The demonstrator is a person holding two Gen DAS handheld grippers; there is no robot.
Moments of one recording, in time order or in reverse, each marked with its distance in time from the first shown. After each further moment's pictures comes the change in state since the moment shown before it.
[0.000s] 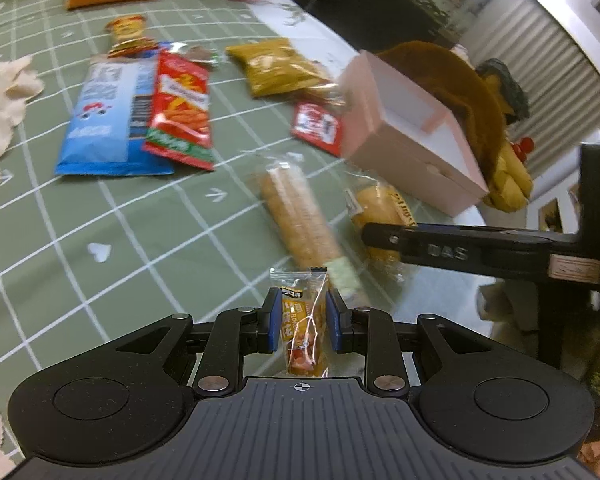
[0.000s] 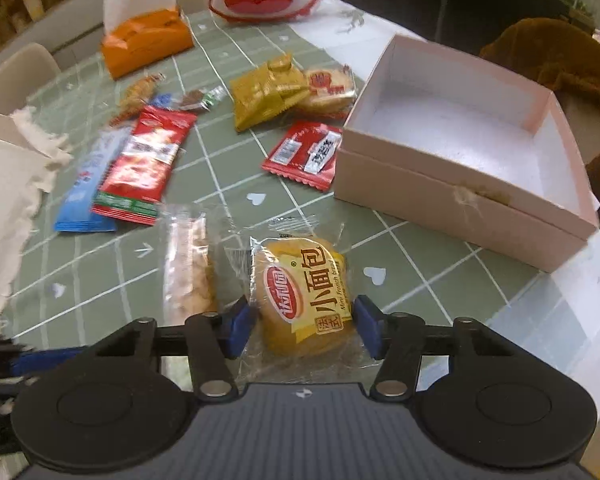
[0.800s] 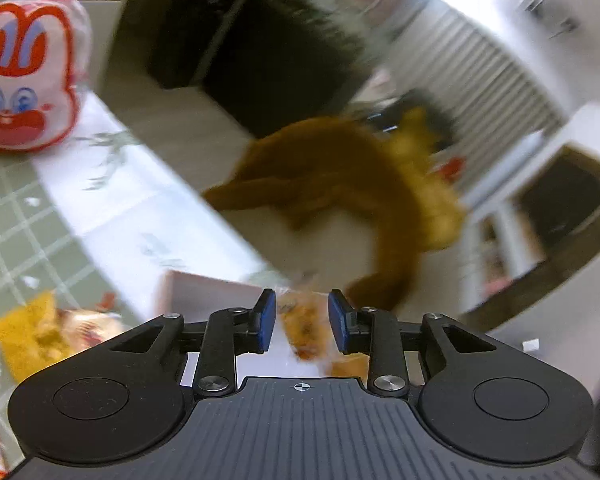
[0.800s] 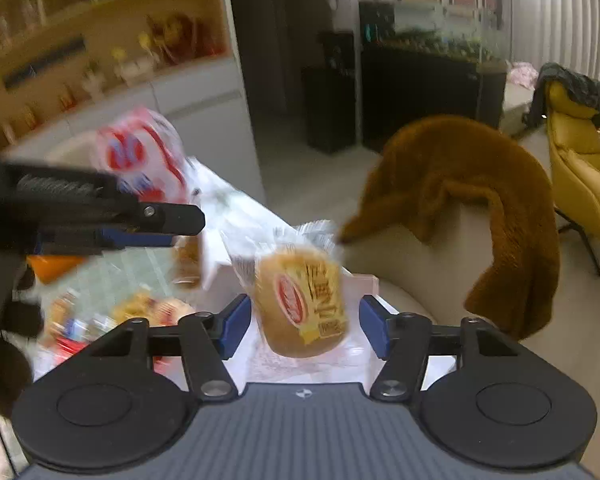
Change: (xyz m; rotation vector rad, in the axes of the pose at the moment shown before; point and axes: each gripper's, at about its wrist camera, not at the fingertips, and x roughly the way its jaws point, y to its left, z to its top) left arm 0.122 -0.142 0.261 0.138 -0.091 -0.153; right arm -0.052 -0.161 0.126 0.170 -0.281 -0.131
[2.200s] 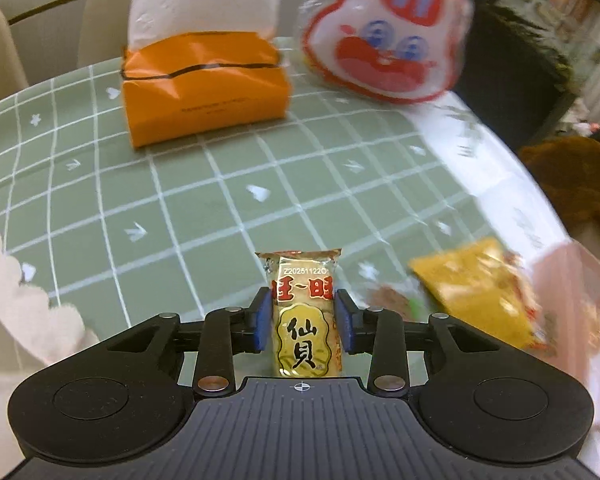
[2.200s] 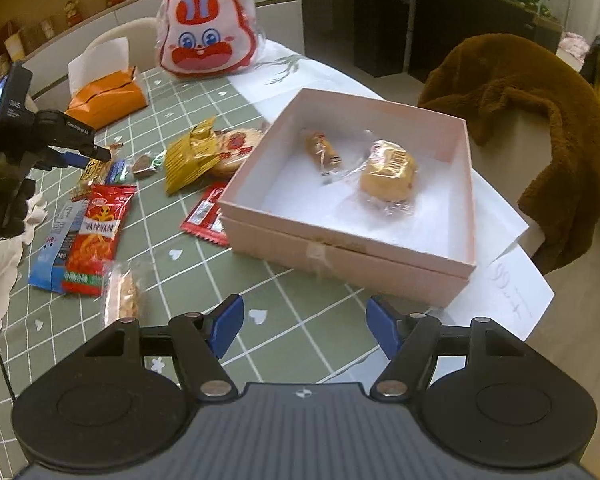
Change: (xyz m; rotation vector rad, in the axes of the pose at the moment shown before) left arm -0.095 0.221 -0.072 -0.205 0.005 0.504; right arm -0.021 0.080 -0.122 -0.130 0.212 0.093
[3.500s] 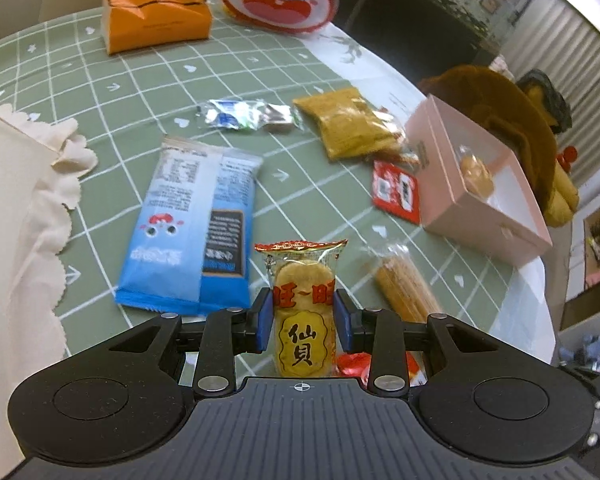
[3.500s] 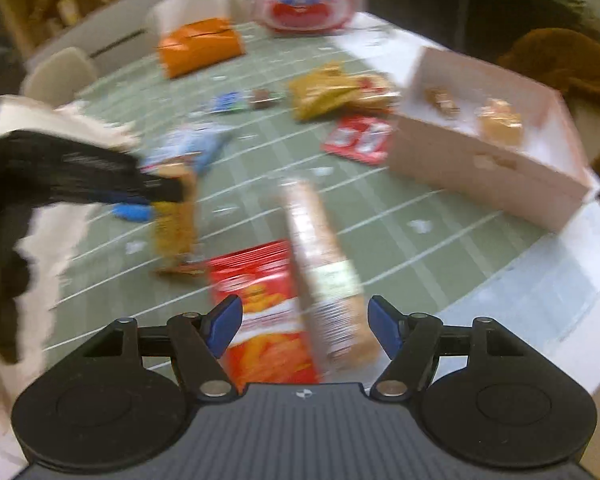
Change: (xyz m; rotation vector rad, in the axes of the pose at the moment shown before) left arm -0.099 -0.019 -0.157 0.100 0.051 -0.186; right arm -0.020 0.109 -0.070 -0.088 0.060 0.167
